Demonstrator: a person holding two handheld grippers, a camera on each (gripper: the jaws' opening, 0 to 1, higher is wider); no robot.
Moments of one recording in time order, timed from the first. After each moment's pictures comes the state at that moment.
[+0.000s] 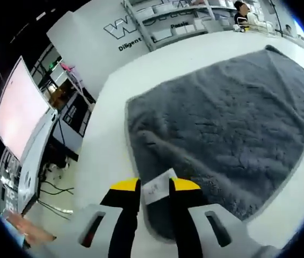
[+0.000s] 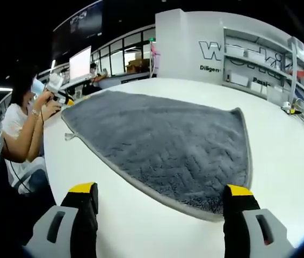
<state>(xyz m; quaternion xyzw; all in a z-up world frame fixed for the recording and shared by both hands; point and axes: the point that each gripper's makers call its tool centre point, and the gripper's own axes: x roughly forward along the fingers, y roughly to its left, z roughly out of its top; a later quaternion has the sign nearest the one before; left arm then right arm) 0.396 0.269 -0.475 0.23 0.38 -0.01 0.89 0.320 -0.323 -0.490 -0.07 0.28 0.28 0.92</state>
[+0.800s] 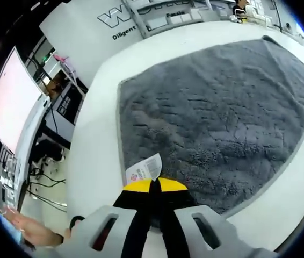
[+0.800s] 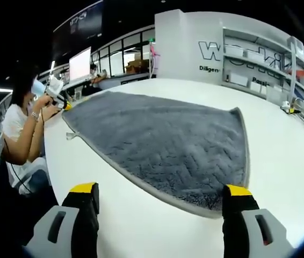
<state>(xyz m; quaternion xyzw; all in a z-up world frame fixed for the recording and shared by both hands) 0.387 0.277 -0.493 0.23 0.42 -0.02 0.88 0.317 -0.323 -0.489 -0.07 0.28 0.28 0.92</state>
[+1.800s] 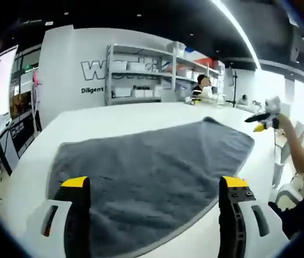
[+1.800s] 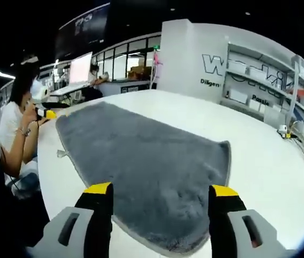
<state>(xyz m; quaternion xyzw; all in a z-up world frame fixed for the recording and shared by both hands) 0.366 0.125 -0.431 0.02 0.17 -0.27 0.95 0.377 -0.329 -0.424 -0.11 0.23 0.28 0.93</state>
